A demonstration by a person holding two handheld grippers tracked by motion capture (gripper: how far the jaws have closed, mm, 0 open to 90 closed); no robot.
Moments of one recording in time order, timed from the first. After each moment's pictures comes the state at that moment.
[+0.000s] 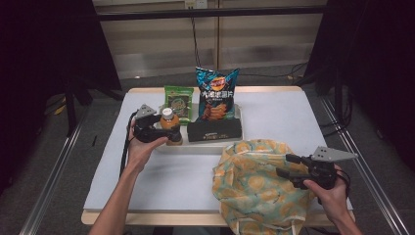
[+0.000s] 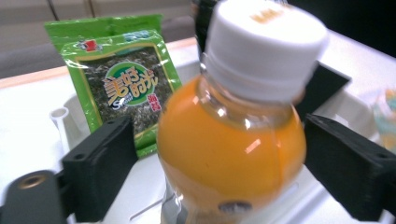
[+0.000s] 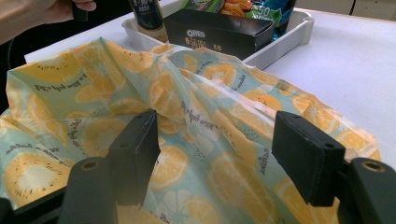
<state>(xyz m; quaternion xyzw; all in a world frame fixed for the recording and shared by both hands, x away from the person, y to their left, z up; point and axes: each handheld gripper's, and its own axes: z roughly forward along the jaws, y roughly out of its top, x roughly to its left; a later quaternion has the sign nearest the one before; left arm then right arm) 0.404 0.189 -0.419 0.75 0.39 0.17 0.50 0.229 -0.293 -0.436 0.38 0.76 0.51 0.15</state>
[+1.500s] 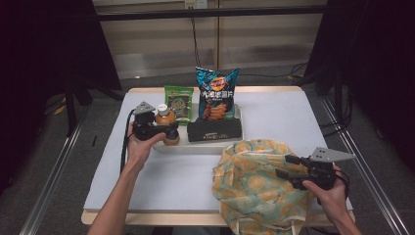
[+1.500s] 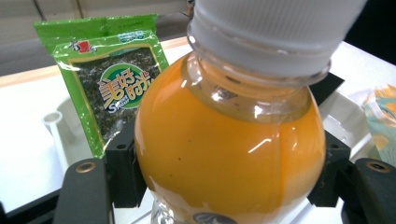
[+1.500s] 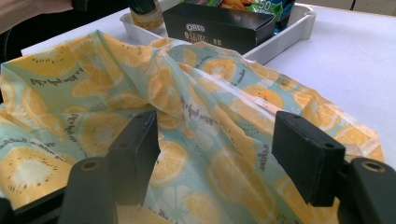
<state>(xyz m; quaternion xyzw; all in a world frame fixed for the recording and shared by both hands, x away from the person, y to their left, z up) 0.416 0.196 -0.416 0.78 0.36 0.14 0.49 0.228 -0.292 -0.439 0.38 0.76 0.50 0.15</state>
